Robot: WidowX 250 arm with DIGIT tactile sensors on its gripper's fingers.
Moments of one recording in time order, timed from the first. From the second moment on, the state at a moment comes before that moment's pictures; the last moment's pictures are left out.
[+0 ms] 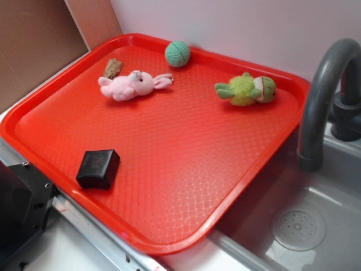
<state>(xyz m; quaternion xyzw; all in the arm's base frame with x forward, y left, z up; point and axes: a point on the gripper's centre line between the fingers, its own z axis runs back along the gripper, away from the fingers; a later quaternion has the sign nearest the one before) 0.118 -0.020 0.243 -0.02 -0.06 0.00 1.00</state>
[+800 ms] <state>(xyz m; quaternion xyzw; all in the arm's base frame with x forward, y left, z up) 0.142 -0.017 0.222 -0.01 -0.09 0.00 1.00</state>
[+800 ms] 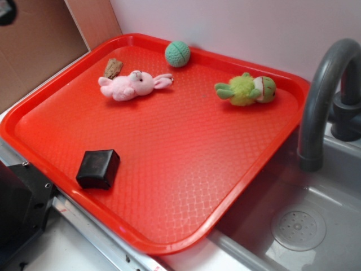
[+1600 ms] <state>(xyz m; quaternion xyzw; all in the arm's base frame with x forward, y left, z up) 0.276 -0.071 0.119 -0.02 -0.12 -0.23 0.97</state>
